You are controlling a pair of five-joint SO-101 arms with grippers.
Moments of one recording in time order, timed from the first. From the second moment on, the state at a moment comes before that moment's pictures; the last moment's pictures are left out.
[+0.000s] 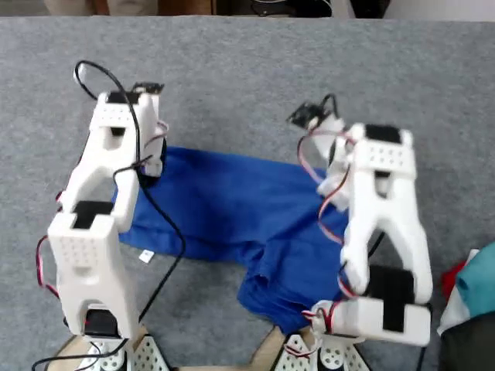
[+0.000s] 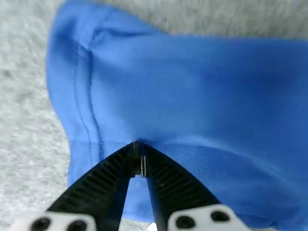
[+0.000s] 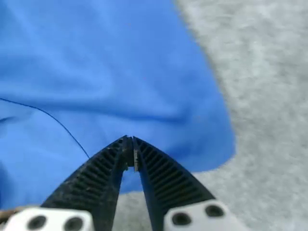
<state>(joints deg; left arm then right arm) -1.2 26.7 -7.4 80.3 -10.2 4.7 -4.4 26.3 72.6 43.3</state>
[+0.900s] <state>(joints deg) 0.0 44.4 -26.5 76.5 -12.2 4.2 35.0 -7.6 74.7 42.0</state>
